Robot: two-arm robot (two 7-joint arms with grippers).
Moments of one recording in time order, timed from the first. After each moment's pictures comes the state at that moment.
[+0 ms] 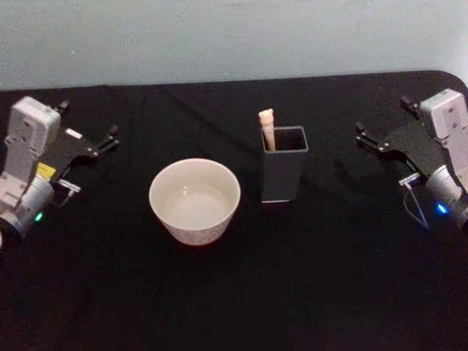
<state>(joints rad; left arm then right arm) -0.20 0.60 0.45 -1.41 -0.25 -0.12 0.03 0.20 0.60 -0.45 -1.41 0.25 -0.12 -0.03</state>
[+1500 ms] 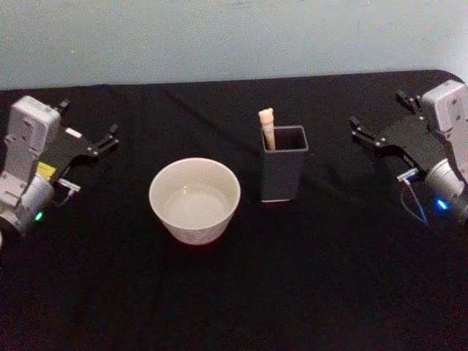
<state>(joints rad) -0.20 0.60 0.45 -1.41 -0.25 -0.12 0.03 0.18 0.61 -0.42 -1.48 0.27 -0.09 0.00</state>
